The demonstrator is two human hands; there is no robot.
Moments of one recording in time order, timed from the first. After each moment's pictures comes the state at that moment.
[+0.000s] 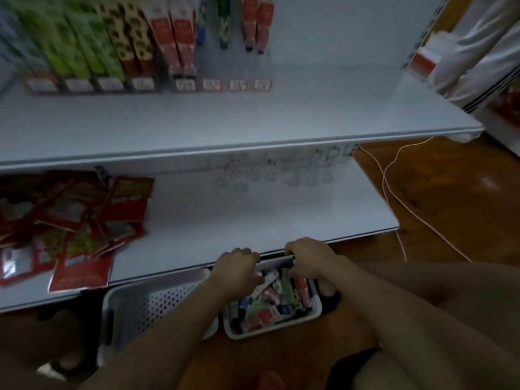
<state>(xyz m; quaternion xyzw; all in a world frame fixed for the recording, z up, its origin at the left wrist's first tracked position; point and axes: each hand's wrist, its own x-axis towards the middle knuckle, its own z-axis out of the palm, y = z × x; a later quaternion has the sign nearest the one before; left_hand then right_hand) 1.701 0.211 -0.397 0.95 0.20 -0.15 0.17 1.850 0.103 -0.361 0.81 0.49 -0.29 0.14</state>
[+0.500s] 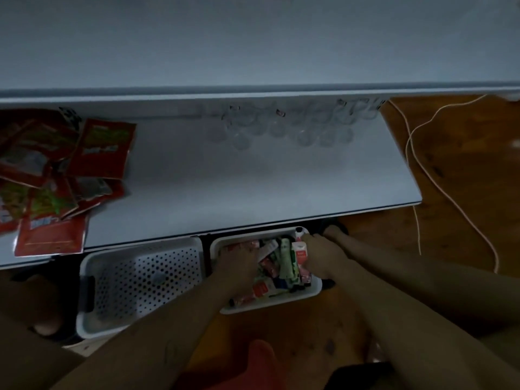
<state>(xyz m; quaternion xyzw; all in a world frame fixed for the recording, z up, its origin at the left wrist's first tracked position) 1.713 0.192 -0.507 0.92 0.20 -0.24 0.21 1.891 0.073 -0.486 0.82 0.40 -0.39 0.14</state>
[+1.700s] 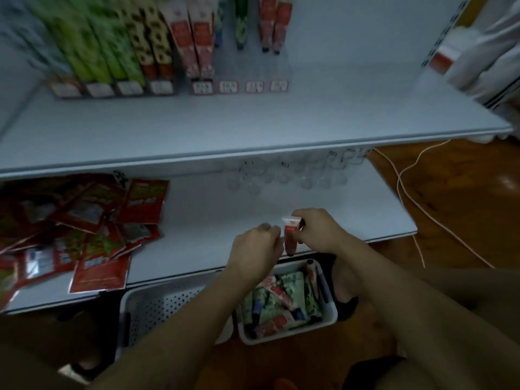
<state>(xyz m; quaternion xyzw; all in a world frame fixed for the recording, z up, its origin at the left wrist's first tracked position) 1.715 0.217 -0.363 0.95 0.25 0.08 0.17 1.869 0.139 -0.347 0.83 0.47 -0.24 -0.18</state>
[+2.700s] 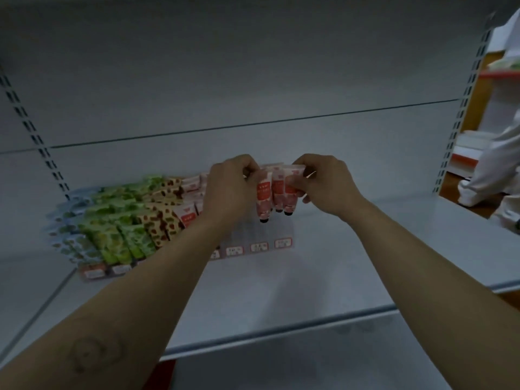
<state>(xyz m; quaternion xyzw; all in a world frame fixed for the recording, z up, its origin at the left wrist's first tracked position) 1.847 0.392 -0.083 0.84 0.28 0.43 0.18 1.994 0.291 -0.092 0.72 0.51 0.02 -0.48</state>
